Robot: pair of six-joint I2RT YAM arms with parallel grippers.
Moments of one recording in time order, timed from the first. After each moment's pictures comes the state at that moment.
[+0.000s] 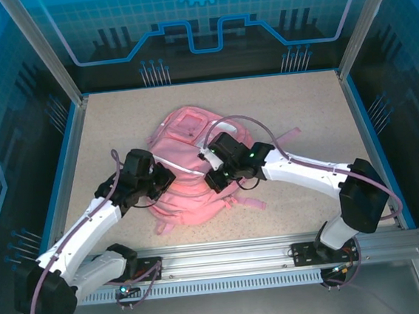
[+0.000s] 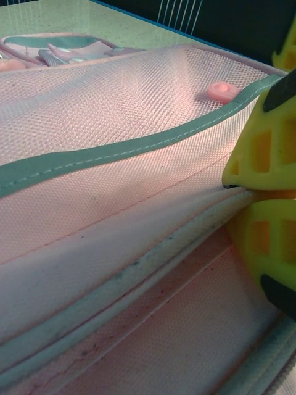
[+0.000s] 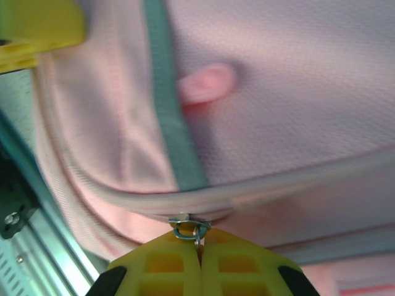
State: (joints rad) left arm -0.40 1.01 0.71 -0.55 0.18 -1.16; right arm 0.85 1.55 1.17 -0.61 -0.17 0.31
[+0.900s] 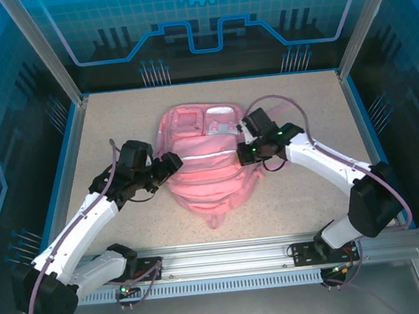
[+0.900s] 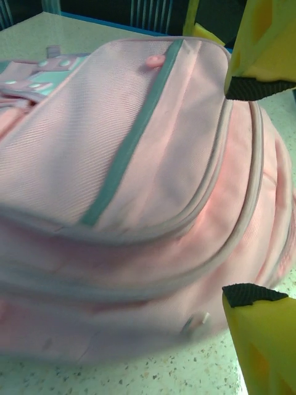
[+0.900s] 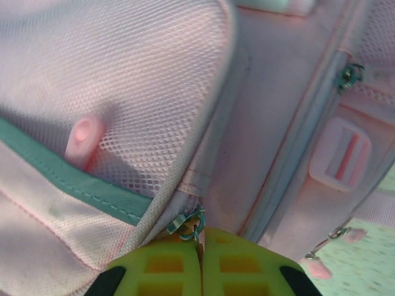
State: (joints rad) left arm -0.38 1.02 0.85 -0.64 0.19 -0.99; right arm 0.53 1.46 1.14 -0.72 -0.12 0.38
